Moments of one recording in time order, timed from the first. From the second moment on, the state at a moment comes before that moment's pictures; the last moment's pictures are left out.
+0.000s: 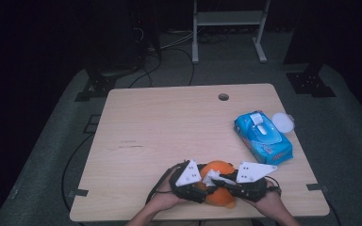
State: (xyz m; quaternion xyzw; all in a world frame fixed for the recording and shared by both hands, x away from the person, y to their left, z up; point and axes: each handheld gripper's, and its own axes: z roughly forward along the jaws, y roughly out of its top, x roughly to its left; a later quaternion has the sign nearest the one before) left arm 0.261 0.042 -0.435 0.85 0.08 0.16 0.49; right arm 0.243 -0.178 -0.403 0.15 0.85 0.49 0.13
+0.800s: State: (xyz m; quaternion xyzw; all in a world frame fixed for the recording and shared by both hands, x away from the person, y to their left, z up) left arm 0.255 0.042 -0.432 0.86 0.06 0.14 0.49; right arm 0.257 -0.207 -0.402 0.20 0.84 0.49 0.17
